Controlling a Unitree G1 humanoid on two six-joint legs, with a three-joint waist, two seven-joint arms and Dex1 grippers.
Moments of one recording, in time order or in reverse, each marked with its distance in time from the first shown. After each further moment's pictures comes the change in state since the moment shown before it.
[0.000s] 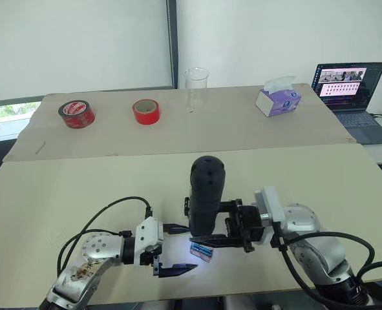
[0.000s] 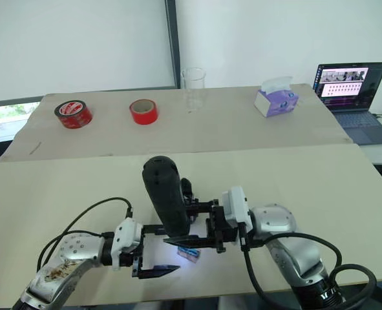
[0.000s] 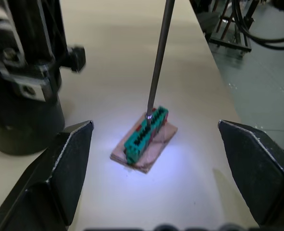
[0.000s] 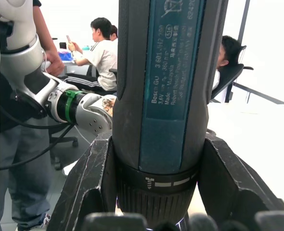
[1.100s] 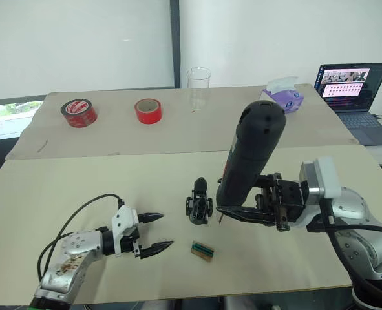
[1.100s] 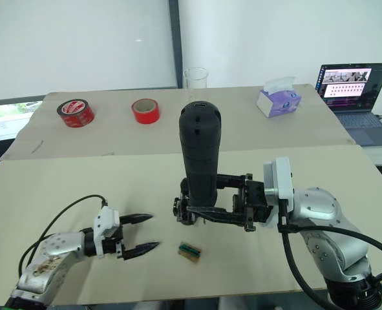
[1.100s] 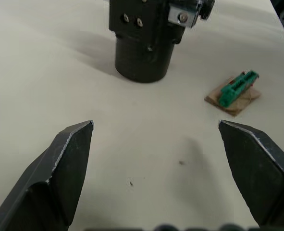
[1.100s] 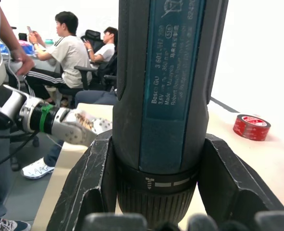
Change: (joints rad) left arm -0.032 -0.059 0.118 0.316 0.060 -0.118 0.000; right arm -0.023 -0.152 -0.245 -0.100 0.169 0.103 -0.094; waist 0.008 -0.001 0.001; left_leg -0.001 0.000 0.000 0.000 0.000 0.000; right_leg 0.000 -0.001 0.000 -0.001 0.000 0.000
